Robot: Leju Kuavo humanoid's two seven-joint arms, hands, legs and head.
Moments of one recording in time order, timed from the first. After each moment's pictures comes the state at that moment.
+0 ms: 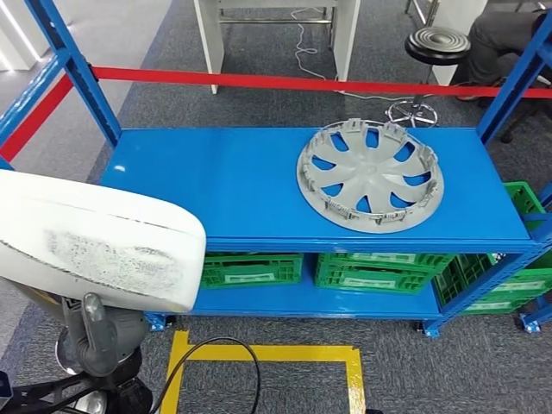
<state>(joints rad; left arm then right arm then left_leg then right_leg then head) 0.19 -0.15 -0.32 -1.91 0.37 -0.22 -0.69 -0.05 0.18 -0.50 -0.20 0.57 -0.07 -0.13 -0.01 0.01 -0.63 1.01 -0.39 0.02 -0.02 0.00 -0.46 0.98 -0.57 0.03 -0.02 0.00</state>
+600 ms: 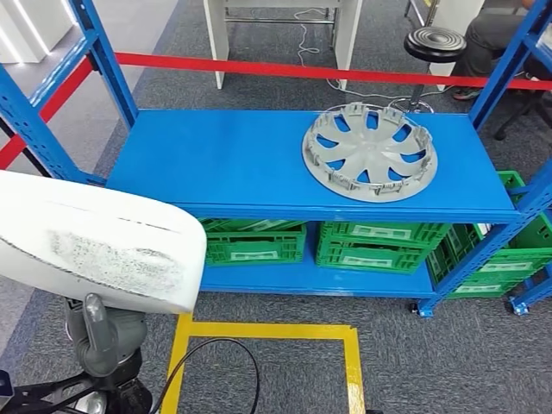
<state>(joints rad) 0.19 -0.15 -0.31 -1.90 0.38 -0.23 -0.68 -0.04 0.18 -0.50 -0.20 0.59 -0.07 -0.15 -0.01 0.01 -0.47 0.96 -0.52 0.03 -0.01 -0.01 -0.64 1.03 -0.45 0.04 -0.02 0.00</state>
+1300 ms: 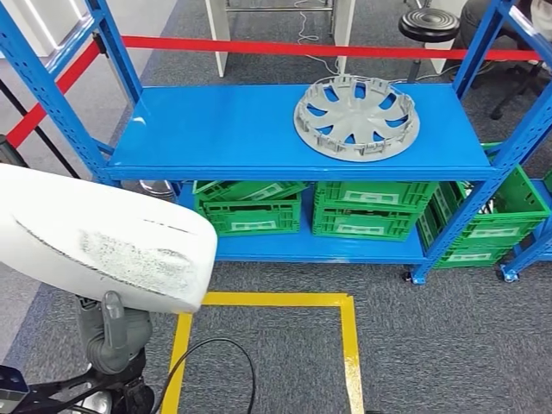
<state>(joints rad) 0.19 -0.14 -0.31 -1.87 0.30 -0.18 -0.68 -0.04 0.18 -0.50 -0.20 0.62 -0.09 -0.14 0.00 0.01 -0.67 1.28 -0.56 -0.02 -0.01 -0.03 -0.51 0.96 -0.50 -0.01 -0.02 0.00</state>
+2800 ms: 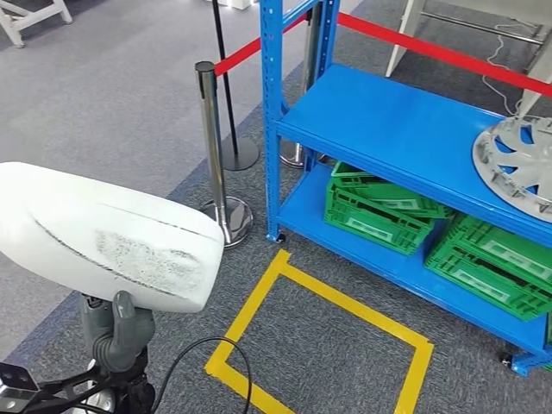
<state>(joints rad) 0.17 -0.12 -0.33 -1.86 0.22 -0.15 -0.69 -0.03 0.18 -0.49 -0.20 0.64 -0.07 -0.11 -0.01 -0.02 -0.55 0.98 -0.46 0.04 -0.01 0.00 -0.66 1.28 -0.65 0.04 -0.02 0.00</state>
